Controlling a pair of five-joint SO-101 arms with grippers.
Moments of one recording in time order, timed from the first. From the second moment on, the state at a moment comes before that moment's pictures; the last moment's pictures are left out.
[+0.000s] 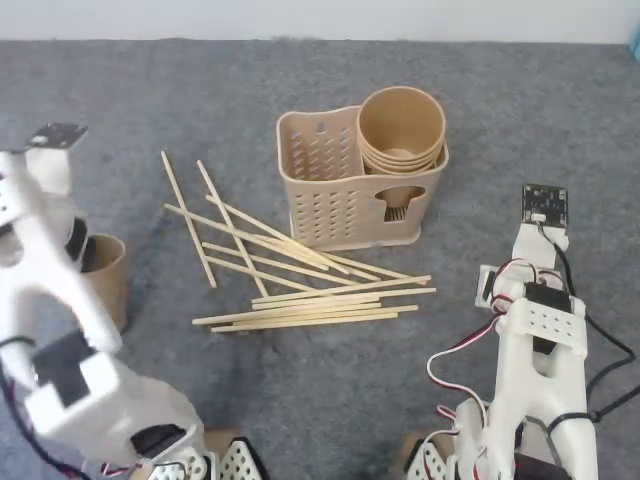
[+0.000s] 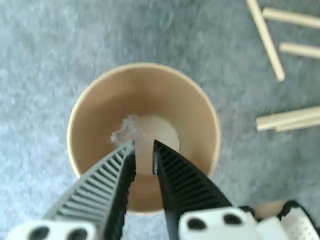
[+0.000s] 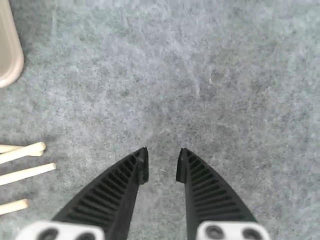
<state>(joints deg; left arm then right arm) -42.1 5.7 -1.2 98.7 -35.8 14.0 -32.8 63.7 40.5 7.4</state>
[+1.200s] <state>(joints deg) -41.3 -22.8 42.5 77.6 -39.5 14.0 -32.8 63.7 40.5 7.4</state>
